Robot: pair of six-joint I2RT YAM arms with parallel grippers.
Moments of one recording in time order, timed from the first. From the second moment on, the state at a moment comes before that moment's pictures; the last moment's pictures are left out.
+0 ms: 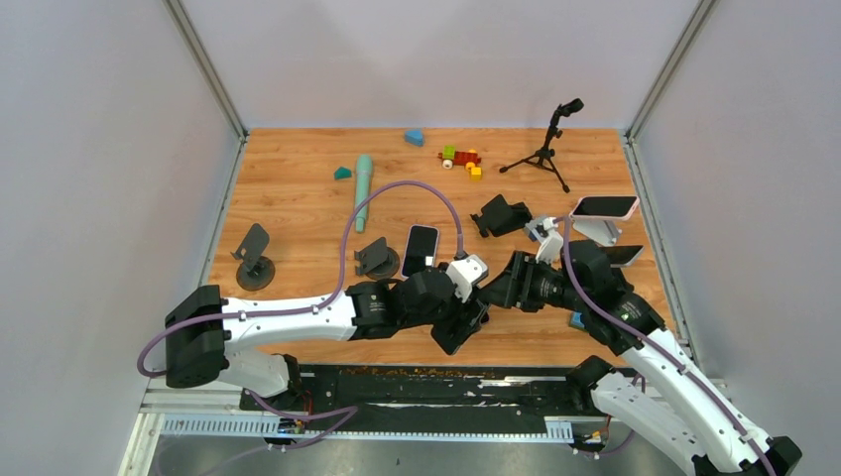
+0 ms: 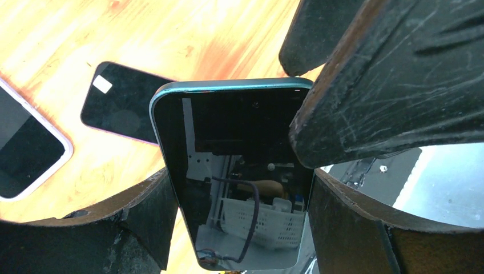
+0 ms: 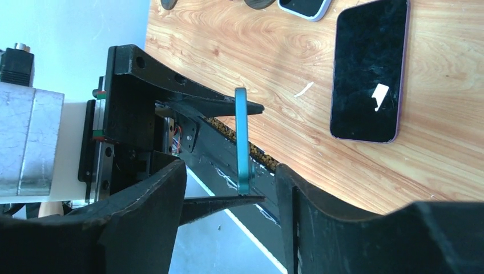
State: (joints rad) left arm -1.27 1.36 0.92 -0.14 -0.13 -0.33; right arm 0.58 0.68 0.71 -0.55 -0.39 0.76
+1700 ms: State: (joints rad) left arm -1.06 1.67 0.94 -0.36 -0.18 -0.30; right arm 0.58 0.55 0.74 -0.83 -0.07 0.74
